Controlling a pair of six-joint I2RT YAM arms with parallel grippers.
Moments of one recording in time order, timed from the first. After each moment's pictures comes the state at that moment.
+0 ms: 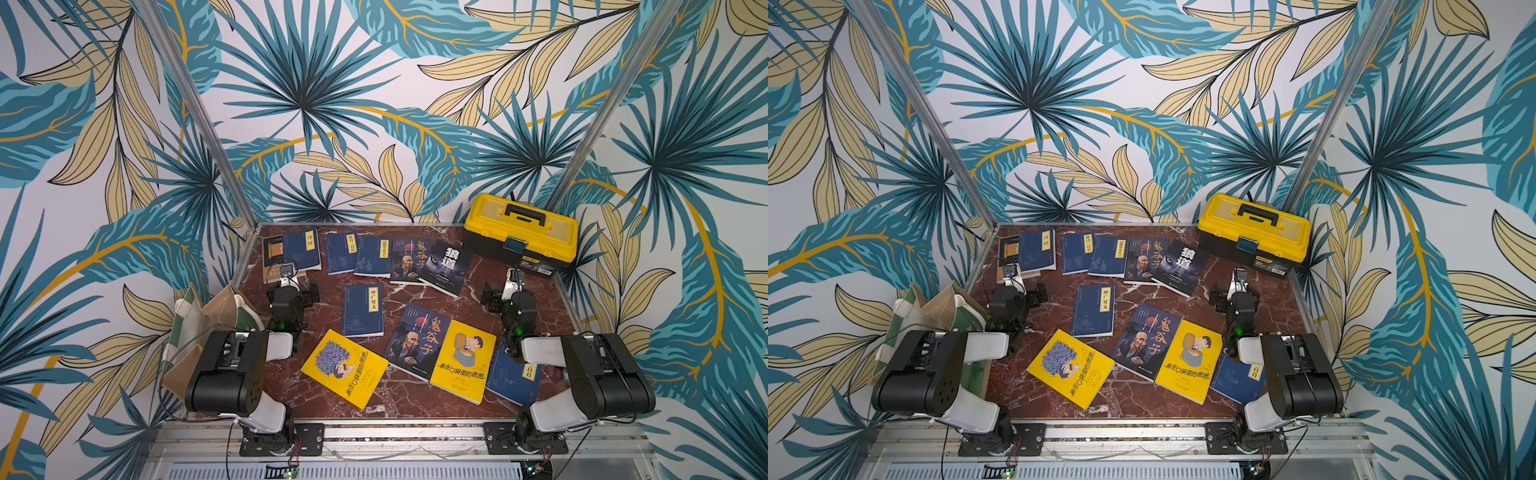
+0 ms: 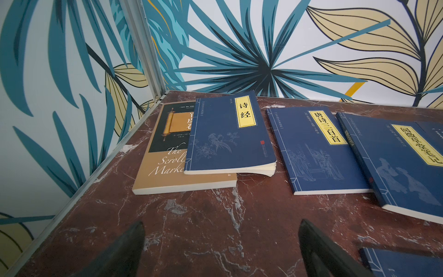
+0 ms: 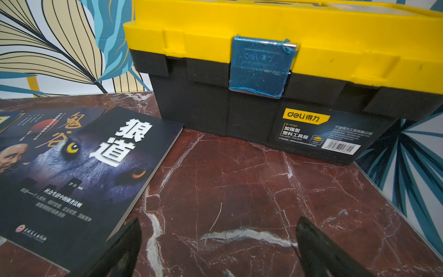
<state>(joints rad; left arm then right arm) -0.02 1.54 0.43 0.83 -0.22 -0.07 0.03 1.52 0.37 0.87 0.23 0.03</state>
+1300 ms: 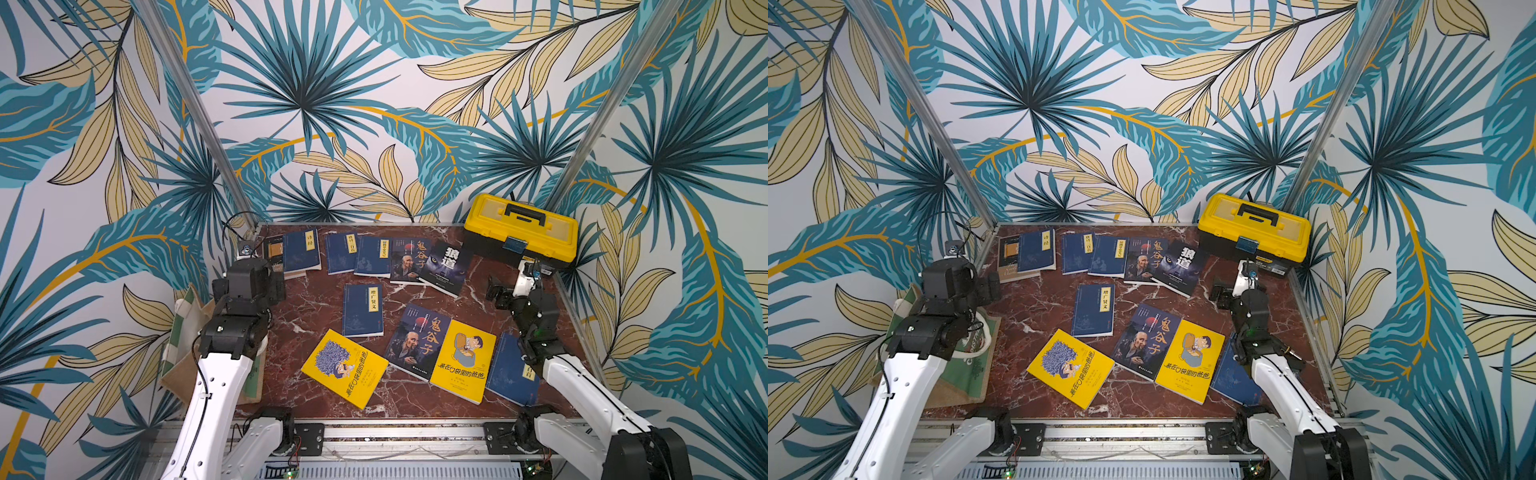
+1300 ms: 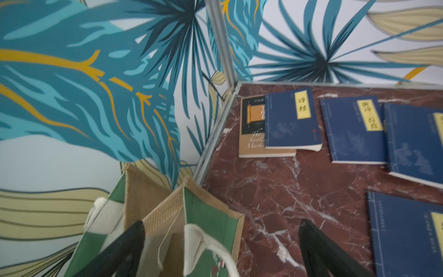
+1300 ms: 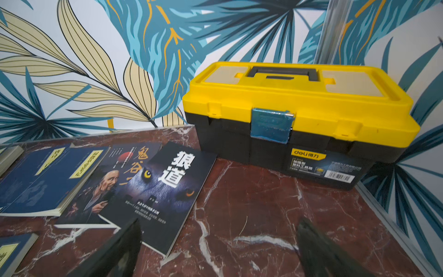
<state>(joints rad) -0.01 0.90 1.07 -0.77 -0.50 -0.05 0.08 0.99 0.50 0.24 0.15 0.13</state>
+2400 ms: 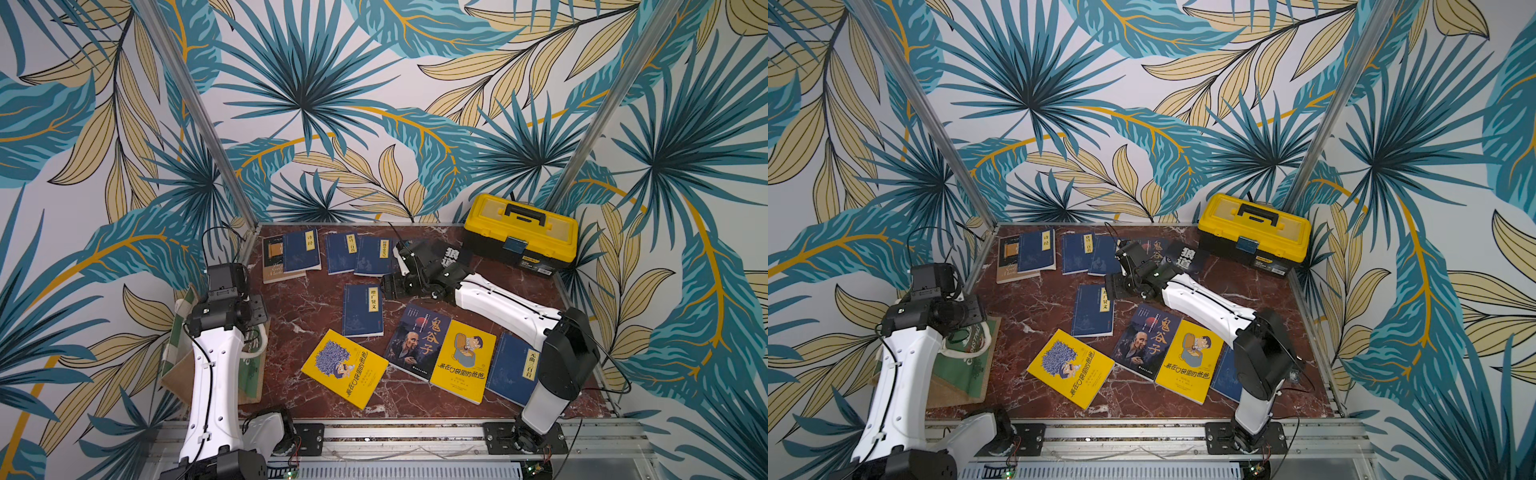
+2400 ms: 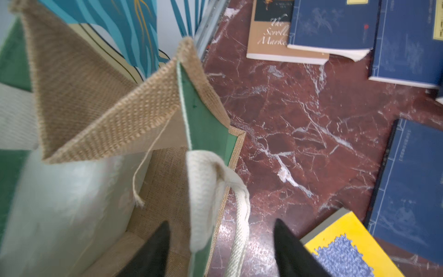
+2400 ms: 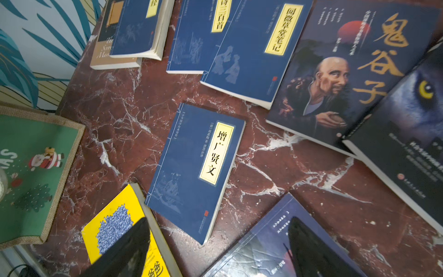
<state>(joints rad) 0.29 1.04 1.10 -1.04 -0.14 -0.10 0.72 1.77 1.47 -0.55 0.02 0.44</state>
